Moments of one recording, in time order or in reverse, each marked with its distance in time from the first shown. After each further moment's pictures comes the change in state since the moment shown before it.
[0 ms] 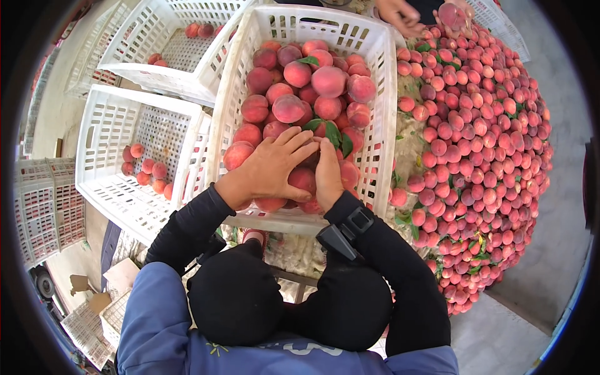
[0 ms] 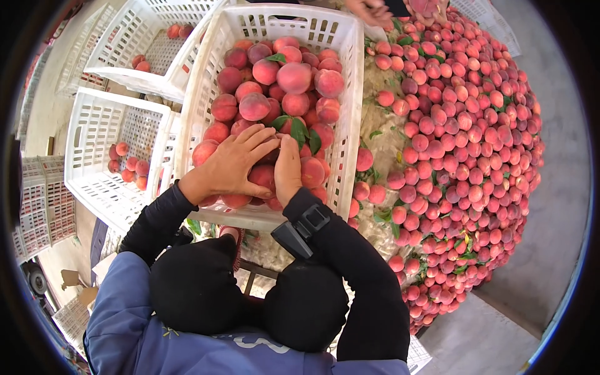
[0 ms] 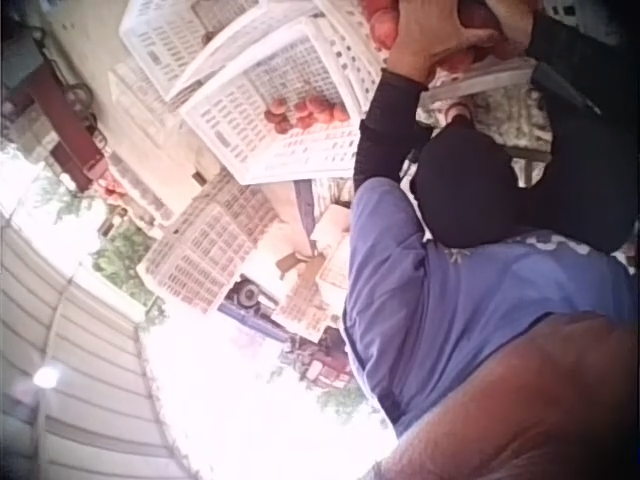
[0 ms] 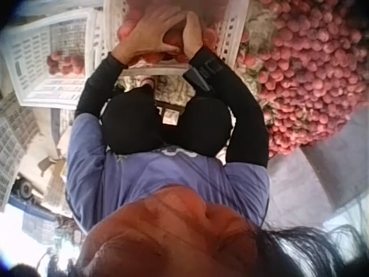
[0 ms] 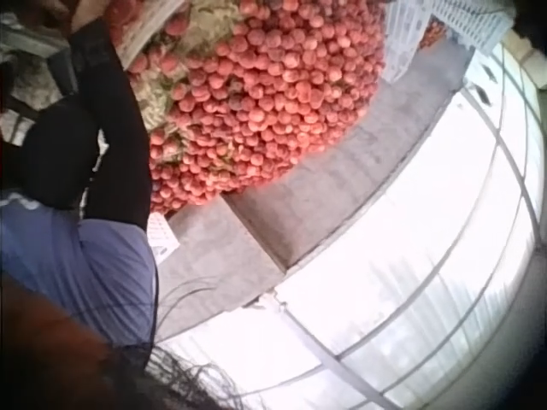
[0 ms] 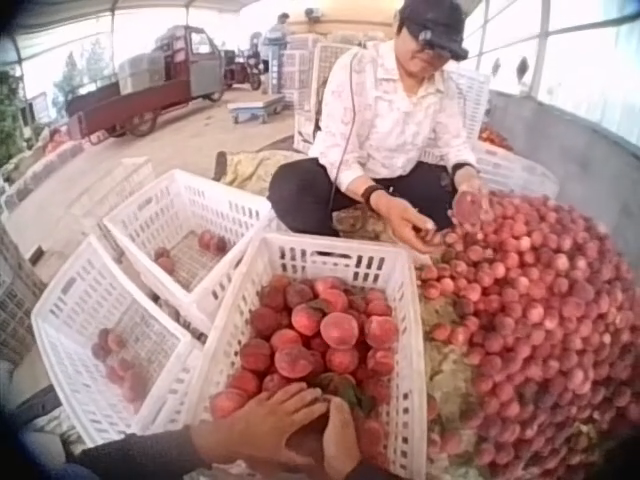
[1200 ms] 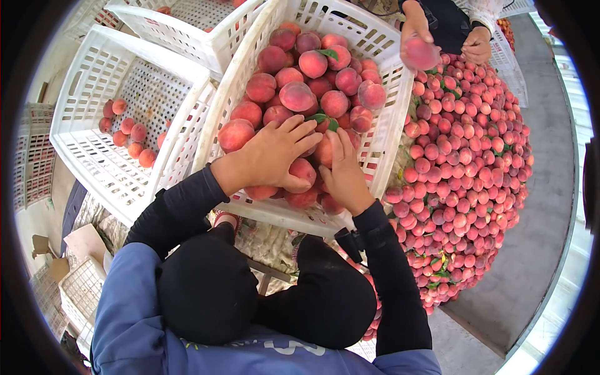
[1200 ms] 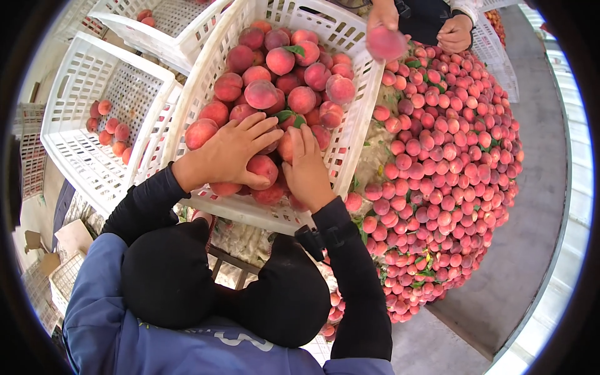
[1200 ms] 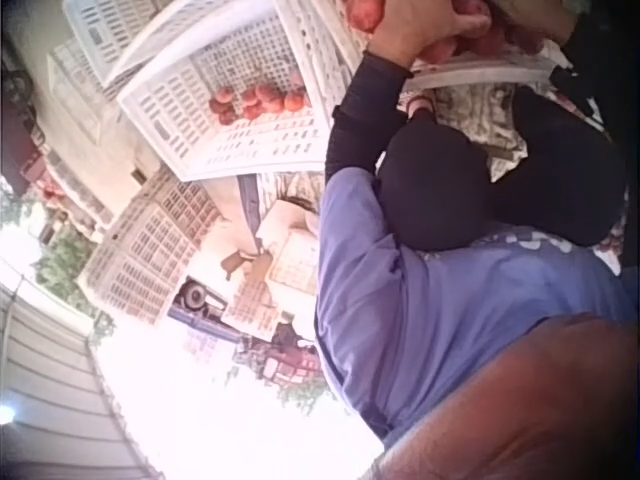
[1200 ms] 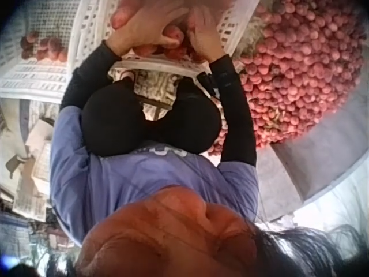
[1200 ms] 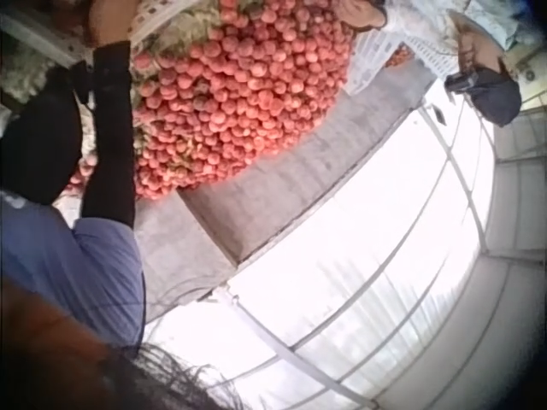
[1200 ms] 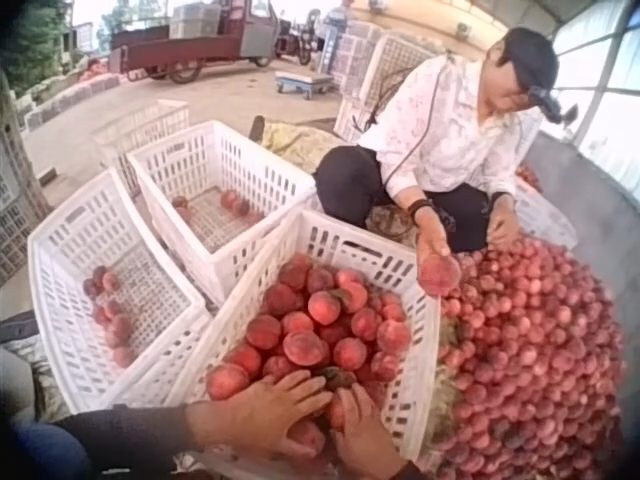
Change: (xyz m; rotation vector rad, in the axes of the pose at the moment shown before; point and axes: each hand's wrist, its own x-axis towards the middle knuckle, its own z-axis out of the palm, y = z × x) left_hand -0.005 -0.003 0.014 0.004 0.115 -0.042; right_hand -0.007 -0.062 -0.046 -1.341 -0.399 -0.552
